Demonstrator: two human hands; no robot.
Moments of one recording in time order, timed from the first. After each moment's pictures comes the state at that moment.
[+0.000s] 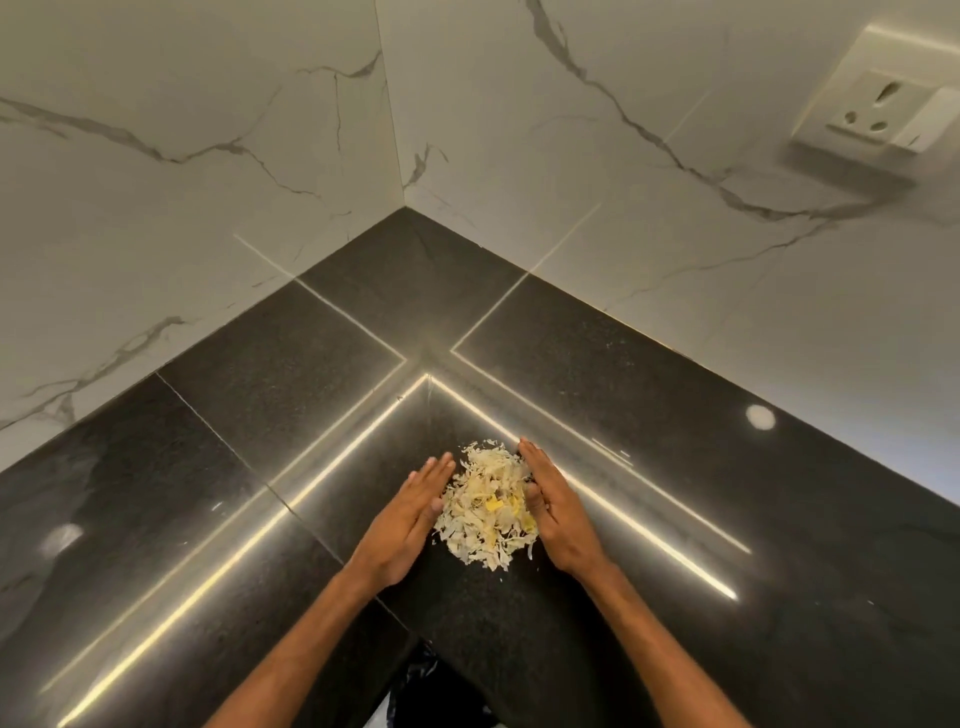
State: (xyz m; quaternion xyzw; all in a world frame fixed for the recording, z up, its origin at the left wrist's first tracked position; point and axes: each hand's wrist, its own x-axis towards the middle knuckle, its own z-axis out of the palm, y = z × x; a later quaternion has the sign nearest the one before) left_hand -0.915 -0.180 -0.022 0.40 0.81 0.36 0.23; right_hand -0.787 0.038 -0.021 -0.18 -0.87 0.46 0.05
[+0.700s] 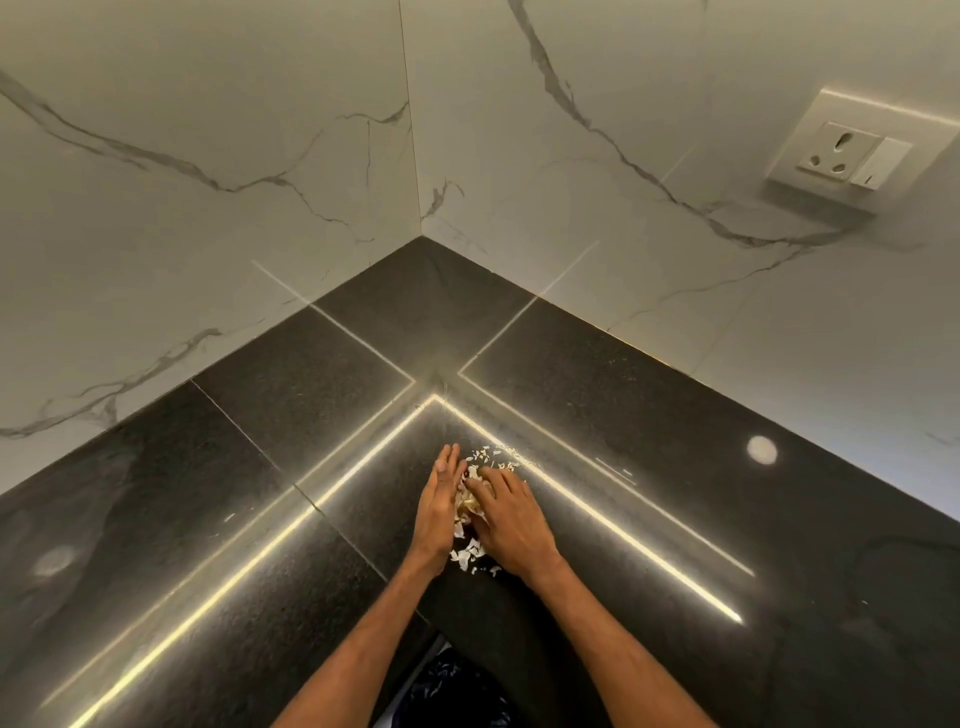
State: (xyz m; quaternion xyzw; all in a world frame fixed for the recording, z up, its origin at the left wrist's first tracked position) left_hand -0.889 -0.138 -0.002 0.08 0.67 0.68 0.29; right_hand -0.822 -0.022 -0.034 -0.04 -0.99 0.13 0.09
